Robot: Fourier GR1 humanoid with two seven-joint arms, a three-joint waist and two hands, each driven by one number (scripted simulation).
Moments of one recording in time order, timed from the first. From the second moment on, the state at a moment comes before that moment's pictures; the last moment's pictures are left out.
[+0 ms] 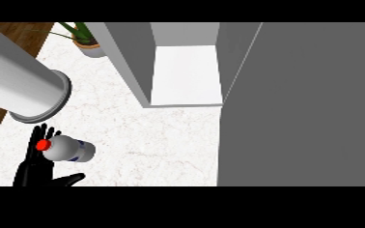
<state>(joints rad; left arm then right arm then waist) 0.07 0.10 0.44 -1.10 0.18 -0.34 -0.49 1.16 -0.14 0.04 -2.49 -0.13 0.49 -0.44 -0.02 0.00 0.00</state>
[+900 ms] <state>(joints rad) -0.14 0.17 0.47 -0.68 0.22 -0.47 -0.66 1.16 -0.12 -0.01 -2.48 -0.14 0.52 -0.46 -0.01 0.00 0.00</state>
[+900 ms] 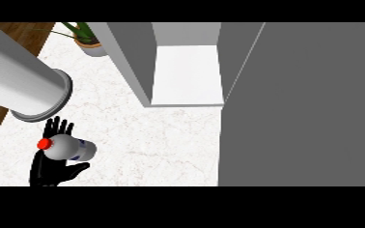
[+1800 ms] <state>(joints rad) -0.21 0.11 0.44 -0.70 0.26 -0.41 -0.74 1.17 -0.10 -0.08 -2.47 -0.15 0.58 -0.48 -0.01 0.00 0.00</state>
